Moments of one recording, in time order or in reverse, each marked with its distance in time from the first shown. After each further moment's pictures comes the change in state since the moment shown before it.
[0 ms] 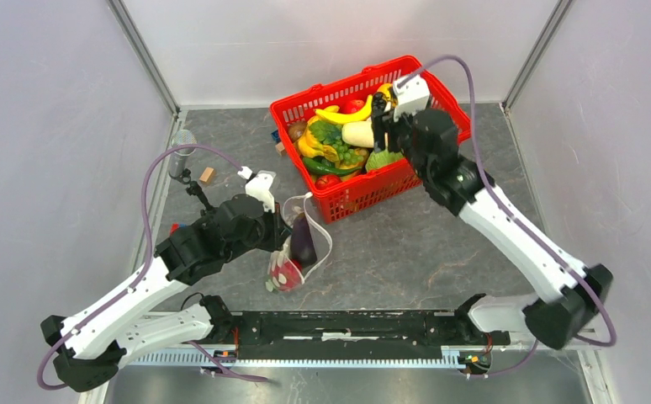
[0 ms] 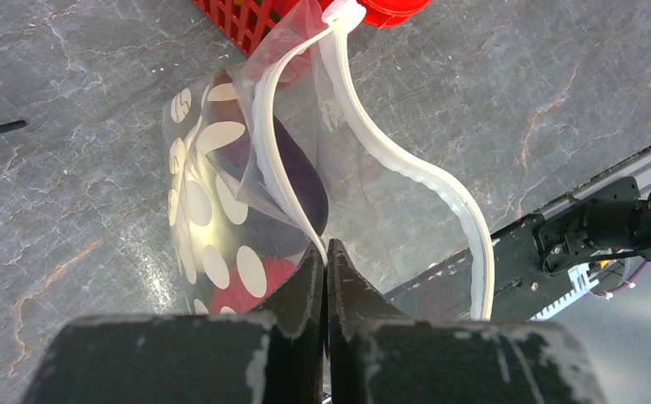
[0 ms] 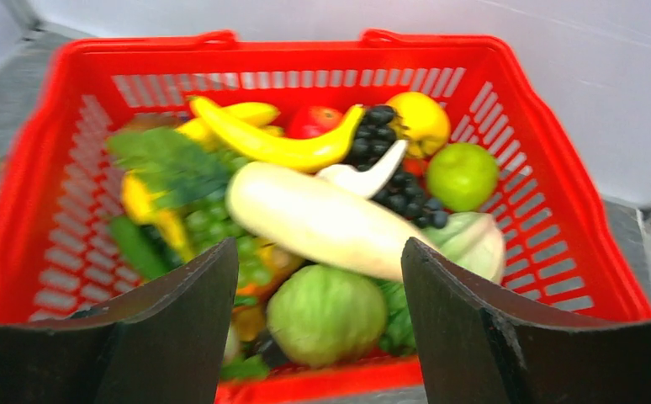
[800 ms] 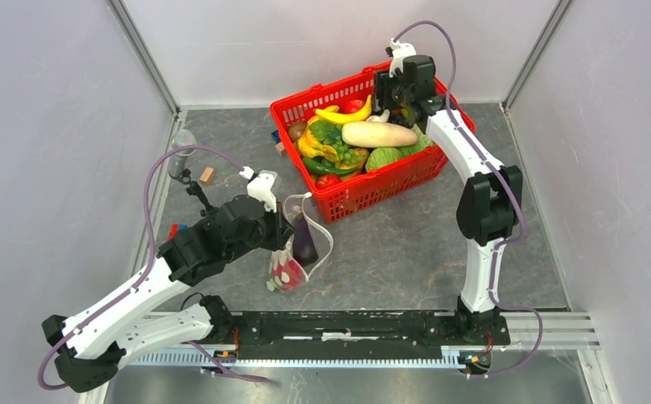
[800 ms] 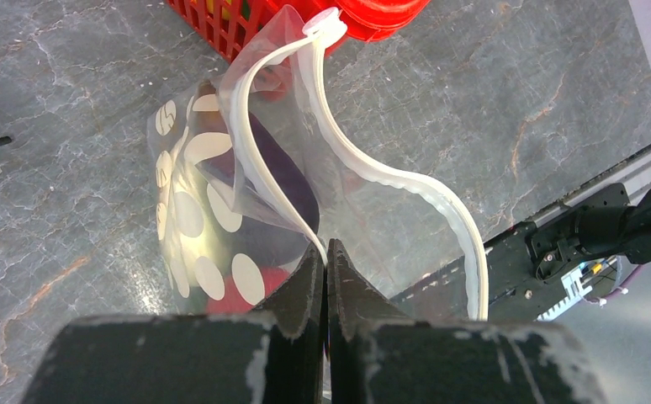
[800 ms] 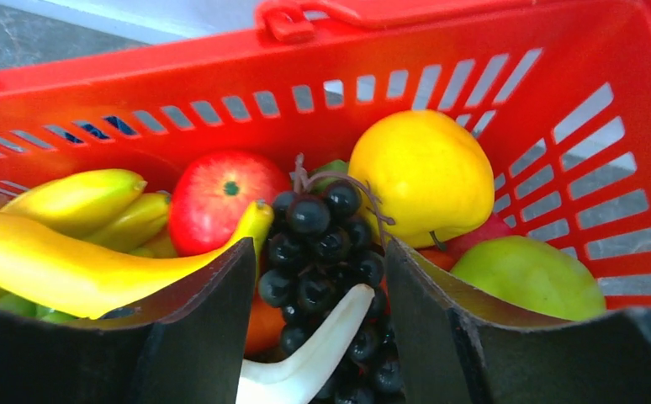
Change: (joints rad) left arm 0.000 -0.006 -0.036 0.070 0.007 0.007; right arm -0.377 0.803 0.638 -0.106 -0.410 0.072
